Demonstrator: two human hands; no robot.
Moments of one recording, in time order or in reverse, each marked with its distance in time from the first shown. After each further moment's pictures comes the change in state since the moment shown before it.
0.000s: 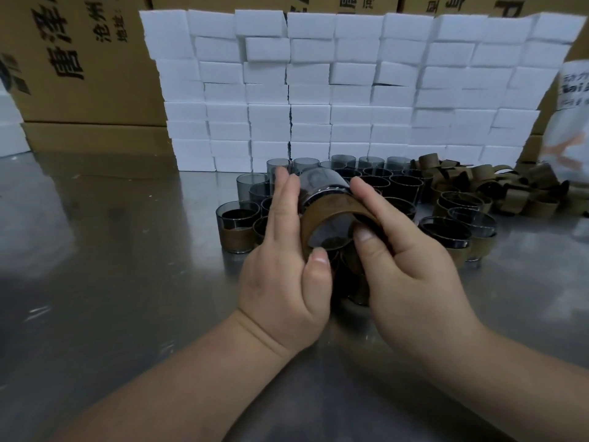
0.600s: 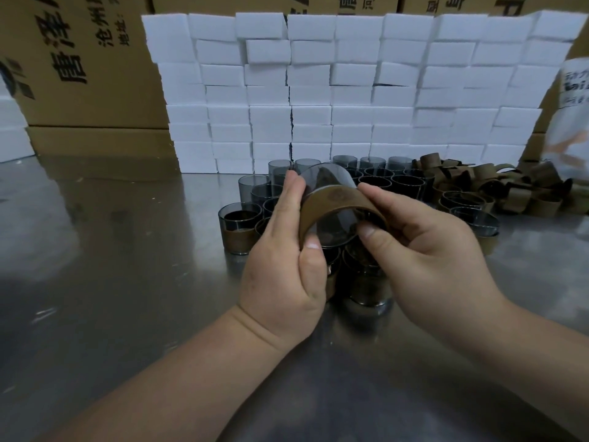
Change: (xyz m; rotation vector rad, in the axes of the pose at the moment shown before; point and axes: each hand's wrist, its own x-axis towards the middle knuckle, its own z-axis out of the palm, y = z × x) left_hand 0.005 -0.001 0.000 -0.063 0.054 -0.006; right_hand 0.015 0.010 -0.018 -0.081 -0.001 -0.050
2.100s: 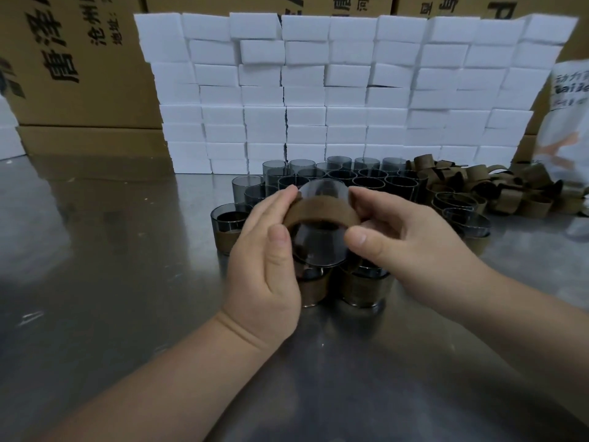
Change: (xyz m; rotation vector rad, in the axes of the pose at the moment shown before) left_hand -0.002 -0.013 0.003 -0.157 0.099 -0.023; right_hand 0.016 0.006 -0.014 0.134 -0.265 0.178
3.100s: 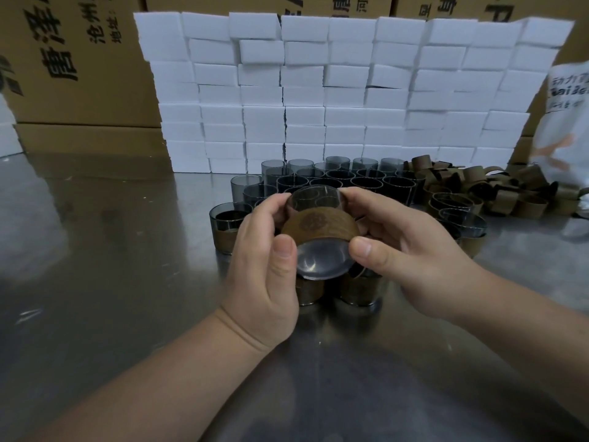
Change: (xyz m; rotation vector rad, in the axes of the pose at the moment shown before) left_hand -0.002 -0.004 0.001 -0.108 -0.061 -0.066; right_hand -0.003 0.006 -0.002 0.044 -0.157 -0.120
